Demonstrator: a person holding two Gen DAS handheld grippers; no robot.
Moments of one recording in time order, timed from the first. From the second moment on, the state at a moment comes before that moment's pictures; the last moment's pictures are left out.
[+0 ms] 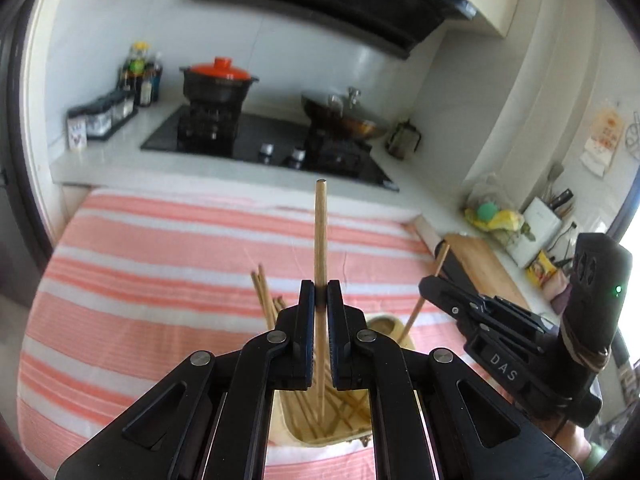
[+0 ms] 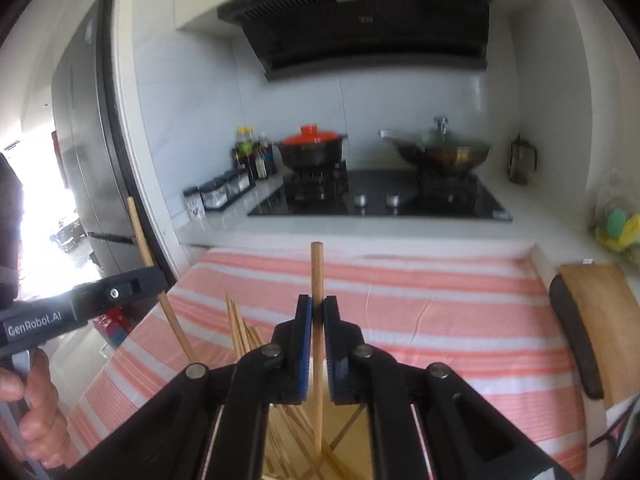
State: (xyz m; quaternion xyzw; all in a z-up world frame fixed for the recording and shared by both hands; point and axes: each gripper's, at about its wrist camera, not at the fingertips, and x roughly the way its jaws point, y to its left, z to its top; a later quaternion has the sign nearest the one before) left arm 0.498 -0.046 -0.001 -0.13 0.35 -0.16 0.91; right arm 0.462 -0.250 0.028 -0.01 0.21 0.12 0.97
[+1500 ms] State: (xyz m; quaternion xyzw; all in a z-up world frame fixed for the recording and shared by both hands) left arm 0.229 -0.056 -0.006 0.05 0.30 0.03 0.95; right arm 0.182 -0.250 -0.023 -0.03 0.18 -0.05 0.98
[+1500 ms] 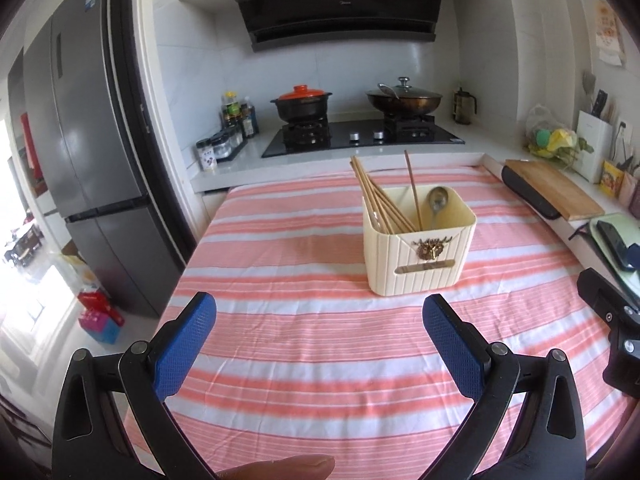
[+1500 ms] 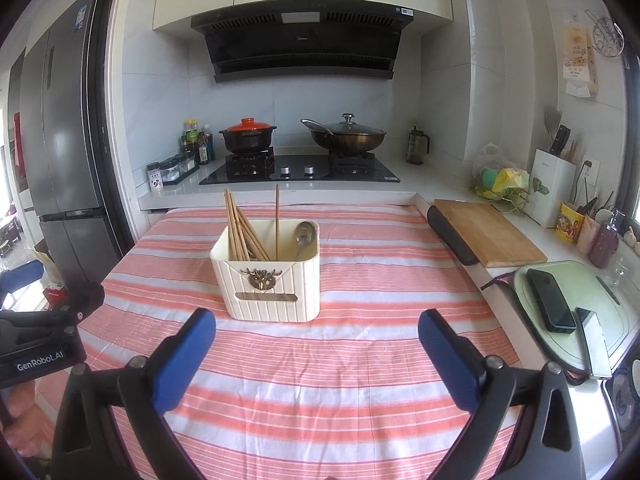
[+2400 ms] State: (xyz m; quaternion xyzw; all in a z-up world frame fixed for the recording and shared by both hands) left arm 0.222 -0.055 0.005 0.05 0.28 0.02 0.96; right arm 0.173 -0.244 -0.014 -0.04 0.17 -0.04 0.98
